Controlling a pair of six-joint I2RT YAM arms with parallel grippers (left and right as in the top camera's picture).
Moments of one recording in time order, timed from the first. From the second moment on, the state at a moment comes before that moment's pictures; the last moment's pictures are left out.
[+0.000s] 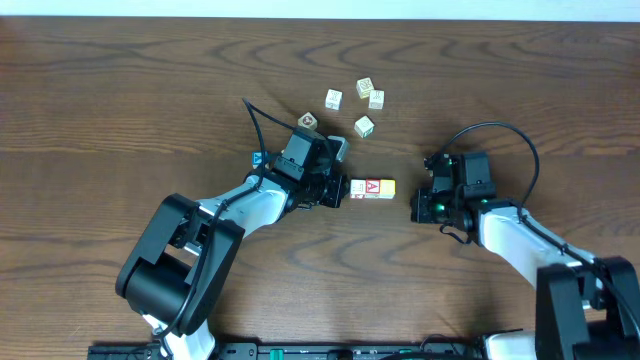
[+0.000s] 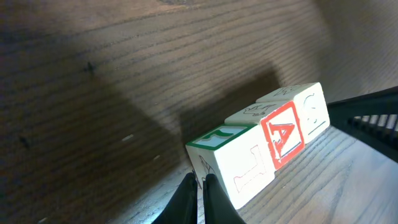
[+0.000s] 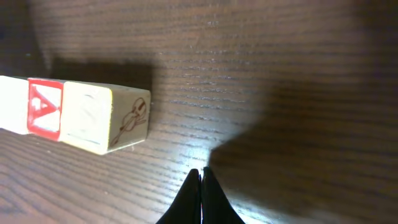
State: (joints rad) left arm -0.51 1.87 0.93 -0.02 0.46 -0.32; right arm 0.15 1.57 0.64 -0.19 -0.31 0.22
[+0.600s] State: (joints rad) left arm -0.42 1.82 0.93 -0.16 0.27 -0.33; right arm 0.15 1.54 0.81 -0.43 -0.22 0.11
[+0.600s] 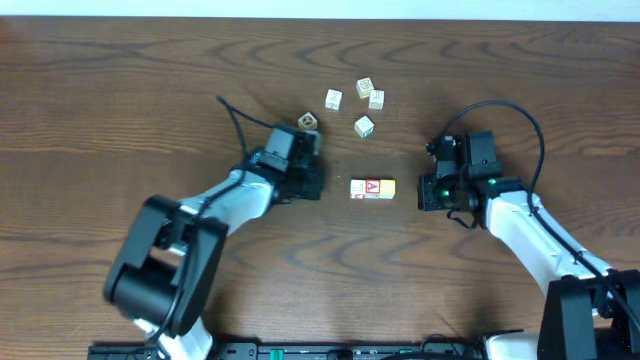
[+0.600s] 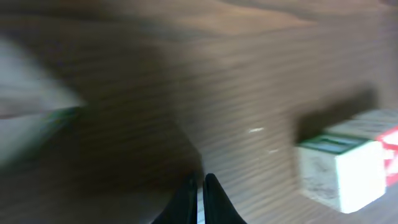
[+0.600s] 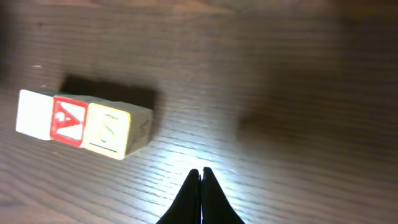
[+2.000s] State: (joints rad) left arm -0.35 1.78 0.94 -0.23 0.46 -0.33; right arm 0.04 1.78 1.01 -0.59 -0.51 0.04
